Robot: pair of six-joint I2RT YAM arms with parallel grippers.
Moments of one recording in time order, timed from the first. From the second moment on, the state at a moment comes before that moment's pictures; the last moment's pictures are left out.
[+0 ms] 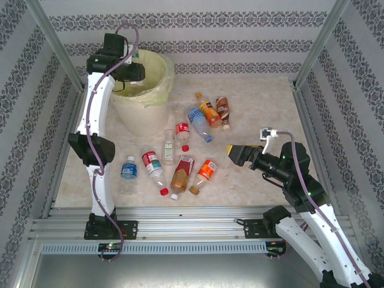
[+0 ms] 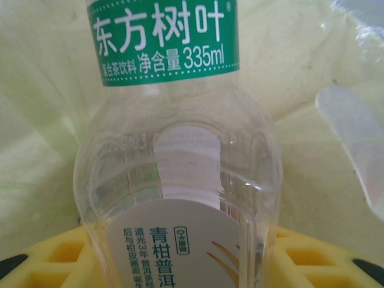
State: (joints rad) left arm -0.07 2.17 2.57 -1.23 0.11 -0.13; right arm 0.39 0.55 0.76 -0.49 -0.44 0.70
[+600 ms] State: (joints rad) left arm -0.07 2.23 2.50 -1.23 0.17 -0.17; right arm 0.39 0.54 0.76 -0.50 -0.43 0.70
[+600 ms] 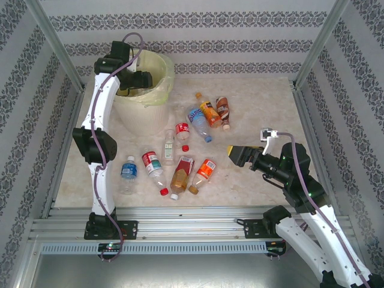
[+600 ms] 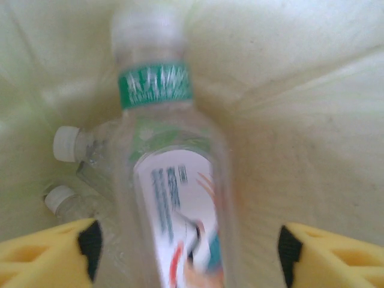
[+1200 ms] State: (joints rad) left arm -0.08 2.00 2.48 -1.17 0.23 -0.19; right arm 0.39 0.57 0.72 -0.51 -0.41 0.73
